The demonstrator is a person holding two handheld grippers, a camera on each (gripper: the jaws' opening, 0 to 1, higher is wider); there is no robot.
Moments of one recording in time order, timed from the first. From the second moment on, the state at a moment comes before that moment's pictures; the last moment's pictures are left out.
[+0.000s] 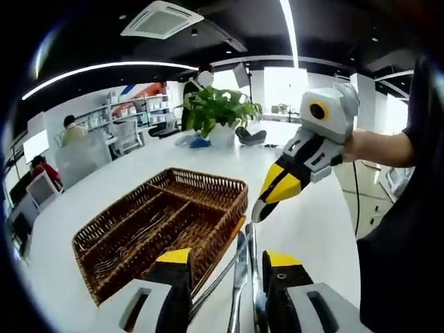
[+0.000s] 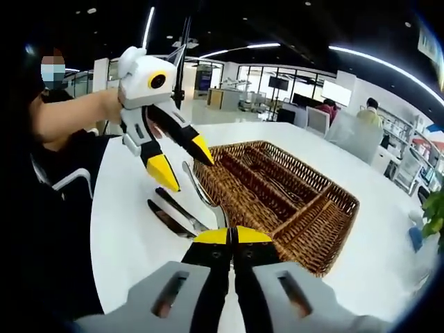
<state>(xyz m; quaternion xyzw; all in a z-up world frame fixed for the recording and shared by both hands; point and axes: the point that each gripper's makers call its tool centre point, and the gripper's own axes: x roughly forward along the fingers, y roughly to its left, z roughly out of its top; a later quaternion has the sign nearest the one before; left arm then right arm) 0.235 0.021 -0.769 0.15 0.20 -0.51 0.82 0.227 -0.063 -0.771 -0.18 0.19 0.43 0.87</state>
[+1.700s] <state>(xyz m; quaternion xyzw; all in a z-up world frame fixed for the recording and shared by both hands) 0.222 0.089 -0.750 0.05 0.18 -0.39 0.90 0.340 -0.071 -0.727 -0.17 0.15 0.39 0.89</state>
